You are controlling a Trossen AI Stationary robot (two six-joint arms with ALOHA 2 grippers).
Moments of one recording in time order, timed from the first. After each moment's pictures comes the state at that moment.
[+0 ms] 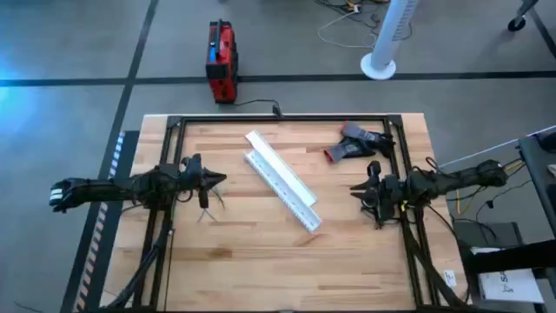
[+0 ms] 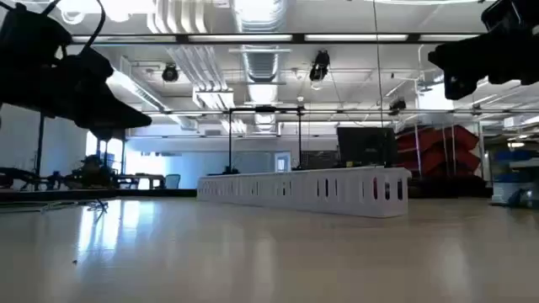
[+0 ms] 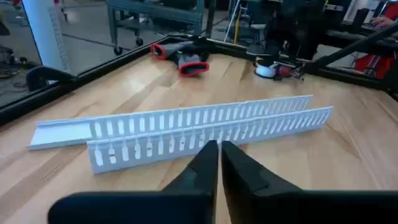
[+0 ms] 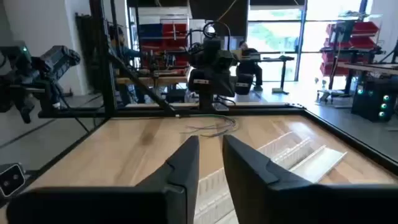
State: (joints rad) left arm 0.14 0.31 0.02 0.07 -0.12 -0.17; right arm 0.21 0.14 0.01 0.21 0.16 0.00
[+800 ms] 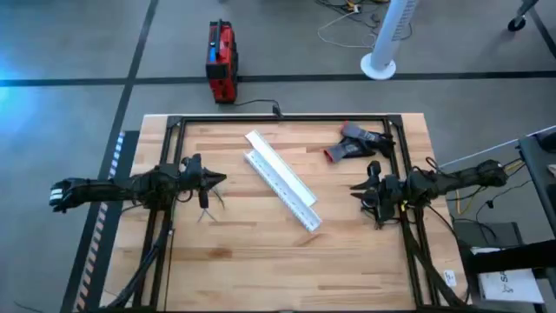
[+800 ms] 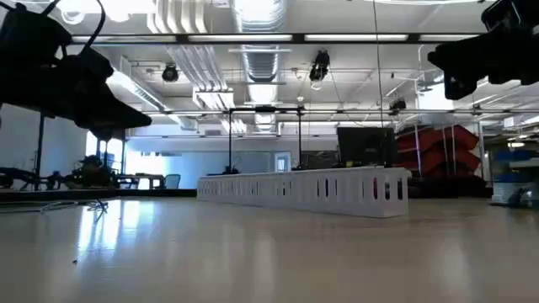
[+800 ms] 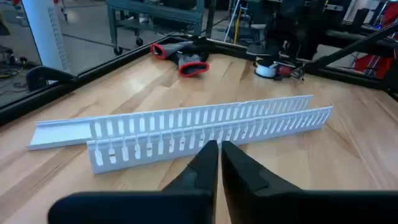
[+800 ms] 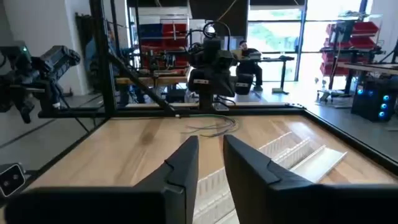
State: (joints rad) left arm 0.14 0.31 0.02 0.07 -0.12 -0.17; right arm 0.21 0.14 0.01 0.21 0.16 0.00
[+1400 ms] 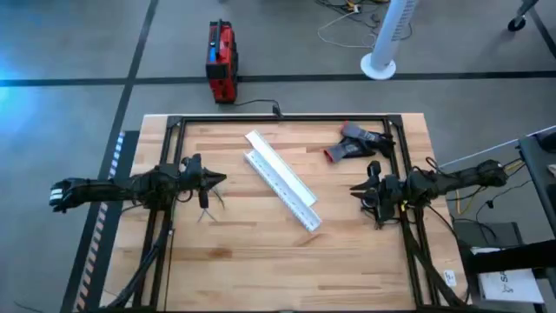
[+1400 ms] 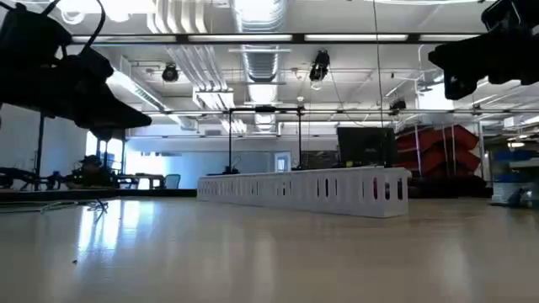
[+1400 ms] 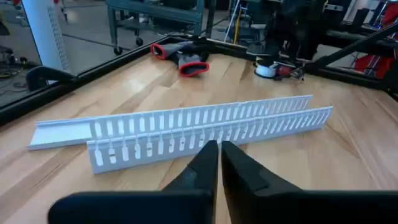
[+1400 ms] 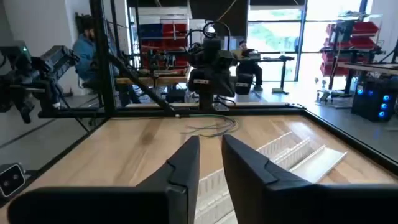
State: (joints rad) left arm 0.14 0.31 0.02 0.07 -0.12 -0.17; right arm 0.21 0.14 0.01 0.21 0.16 0.00
